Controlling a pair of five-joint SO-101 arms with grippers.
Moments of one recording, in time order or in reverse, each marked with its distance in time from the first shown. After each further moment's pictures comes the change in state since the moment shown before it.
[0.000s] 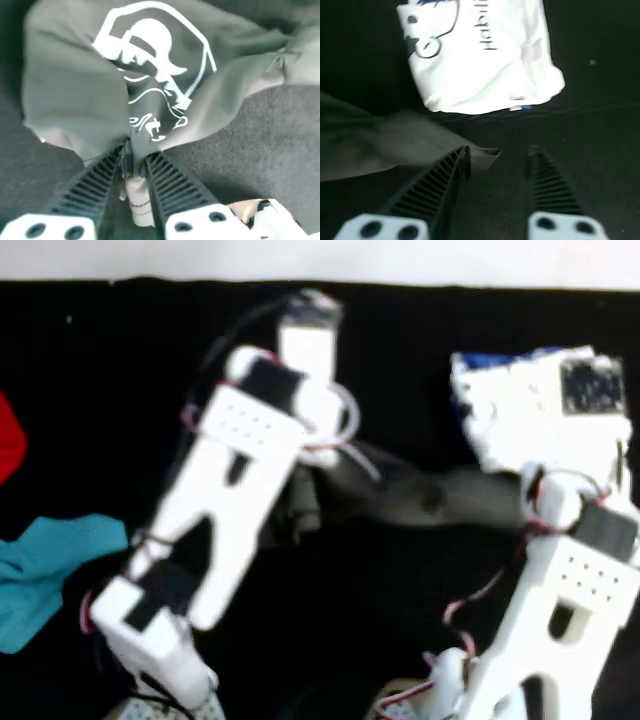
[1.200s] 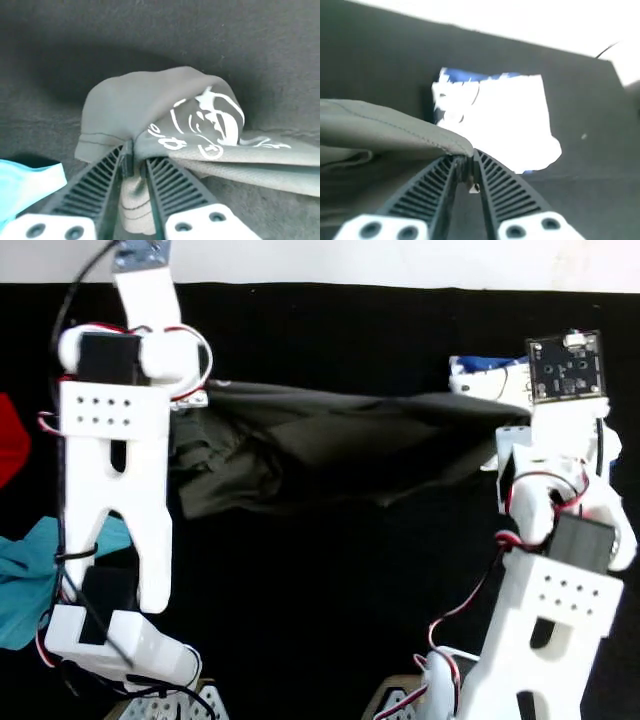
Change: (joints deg) left arm -26.9 -7.9 -8.3 1.4 -10.5; right arm -9.1 -3.4 -6.2 -4.4 -1.8
